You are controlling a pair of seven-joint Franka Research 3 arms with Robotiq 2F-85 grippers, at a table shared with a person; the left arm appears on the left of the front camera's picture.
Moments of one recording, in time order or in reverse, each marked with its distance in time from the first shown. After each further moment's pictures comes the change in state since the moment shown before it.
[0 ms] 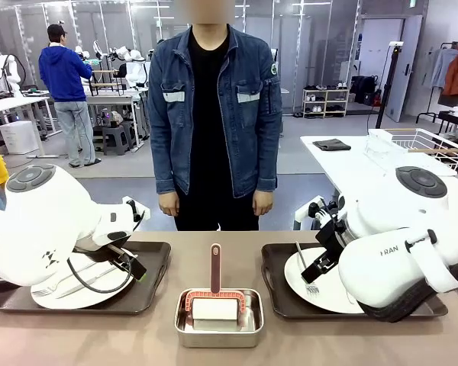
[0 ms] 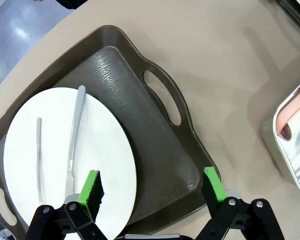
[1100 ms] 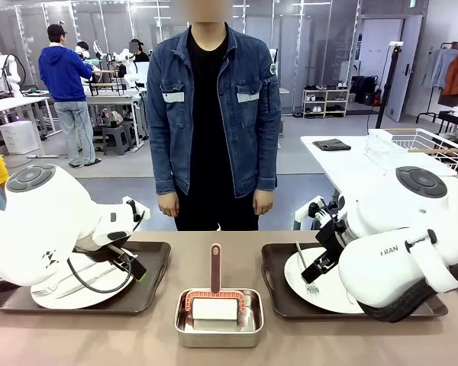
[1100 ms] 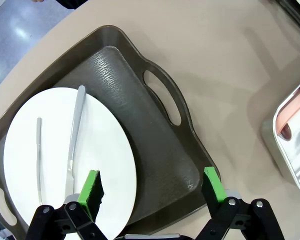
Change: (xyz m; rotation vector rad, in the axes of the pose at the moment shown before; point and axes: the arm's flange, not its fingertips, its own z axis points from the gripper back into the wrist) left arm 0.000 0.000 0.000 0.000 0.000 0.000; right arm 0.000 0.000 0.000 0.000 0.000 0.000
